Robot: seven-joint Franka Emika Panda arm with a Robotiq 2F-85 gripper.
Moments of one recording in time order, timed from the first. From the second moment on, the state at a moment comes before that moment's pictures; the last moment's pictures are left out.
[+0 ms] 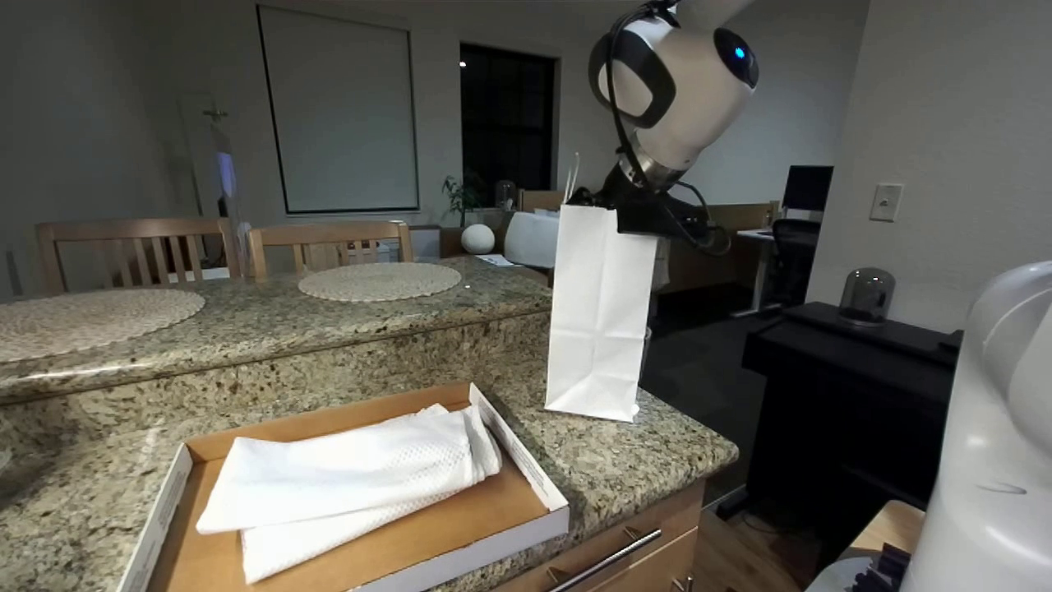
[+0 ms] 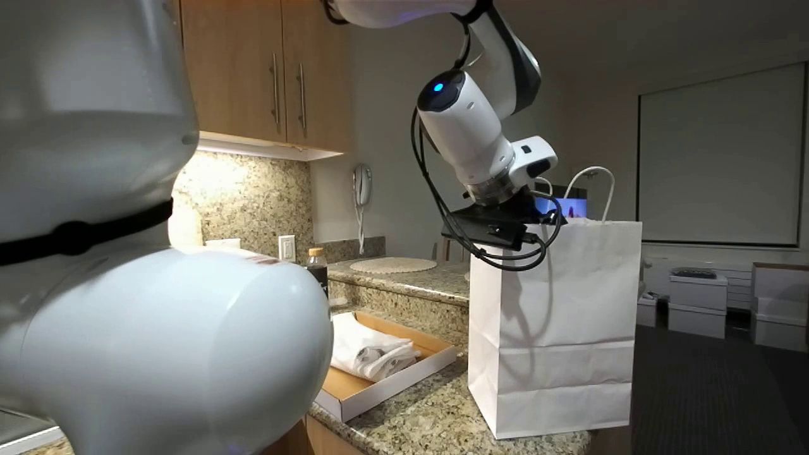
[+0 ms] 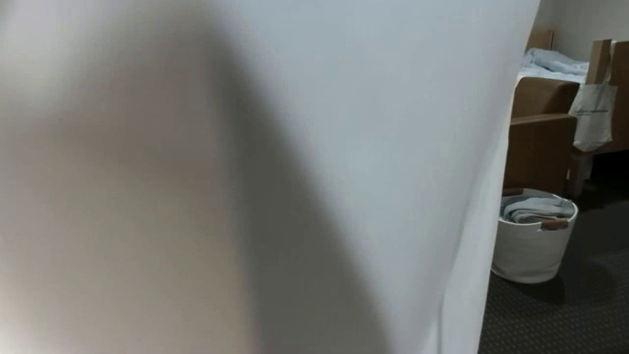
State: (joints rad) arm 0.32 -0.18 -0.32 -2.20 2.52 3.45 -2.33
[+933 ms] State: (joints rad) arm -0.02 -0.16 -0.03 -2.19 2.43 3.45 -2.41
